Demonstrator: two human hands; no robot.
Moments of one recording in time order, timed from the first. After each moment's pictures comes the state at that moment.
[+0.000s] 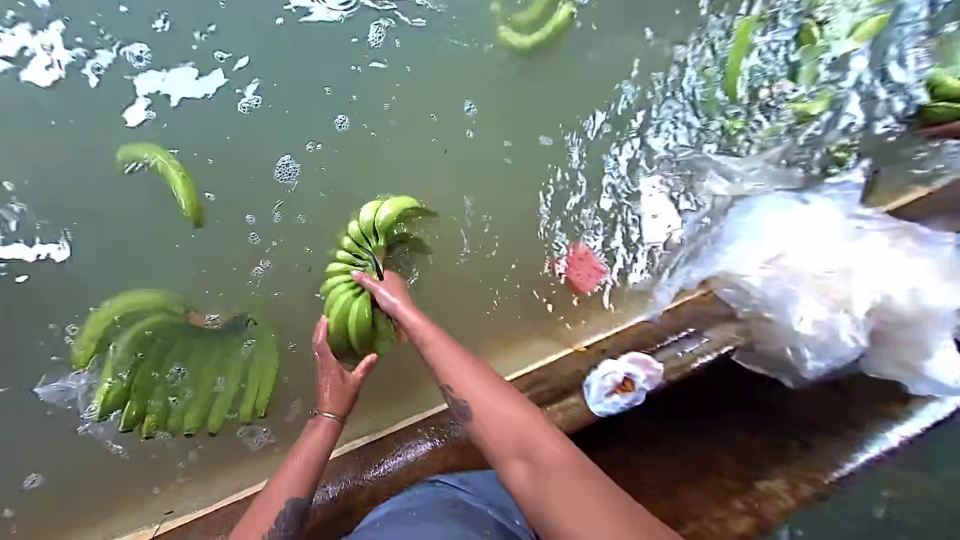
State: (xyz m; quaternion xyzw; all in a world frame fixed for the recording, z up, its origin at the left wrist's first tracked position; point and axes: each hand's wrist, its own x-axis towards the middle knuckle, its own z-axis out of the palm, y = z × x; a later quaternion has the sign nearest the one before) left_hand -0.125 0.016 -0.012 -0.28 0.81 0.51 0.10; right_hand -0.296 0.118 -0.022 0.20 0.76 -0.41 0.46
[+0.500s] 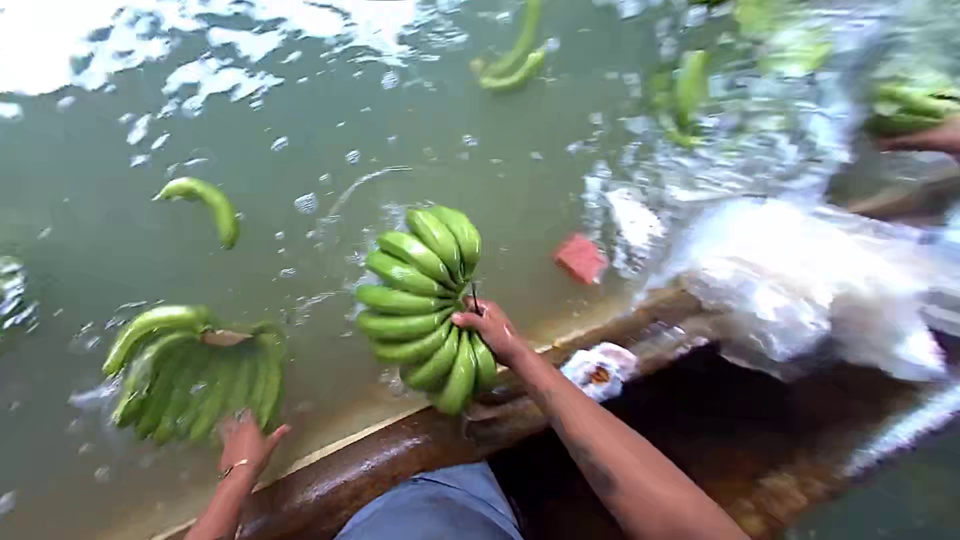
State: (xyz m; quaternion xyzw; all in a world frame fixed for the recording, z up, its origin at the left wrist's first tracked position) left_hand -0.002 -0.088 -0.009 -0.36 0.81 0.20 0.41; right_hand -0.260 0.298 0.086 0.11 0.72 -0.57 0.37
